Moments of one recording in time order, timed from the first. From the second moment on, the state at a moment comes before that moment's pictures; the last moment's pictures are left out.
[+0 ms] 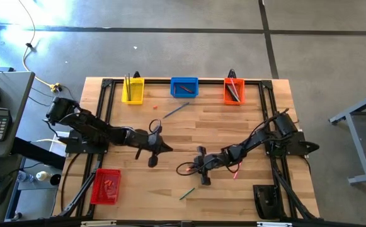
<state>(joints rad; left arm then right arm) -0.05 1.51 0.40 0.71 -0.05 -0.15 0.35 1.96 0.77 0.58 0.11 0.21</state>
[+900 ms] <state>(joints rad) -0.49 1.73 0.67 0.71 -0.72 0.60 0.35 1.87 0.76 0.97 0.12 0.34</state>
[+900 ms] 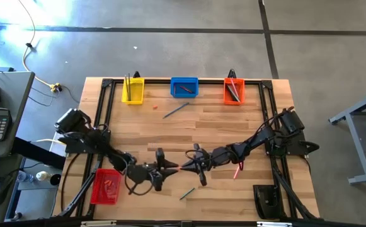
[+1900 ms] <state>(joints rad) -0.51 1.79 0.72 0.76 -0.79 0.68 0.35 1.87 0.76 0.97 0.10 0.37</state>
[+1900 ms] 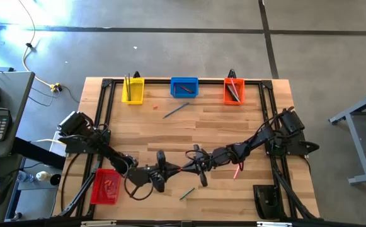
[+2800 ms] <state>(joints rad) -0.50 1.79 0.72 0.74 -0.76 0.67 0.35 1.87 0.76 0.94 0.10 0.27</state>
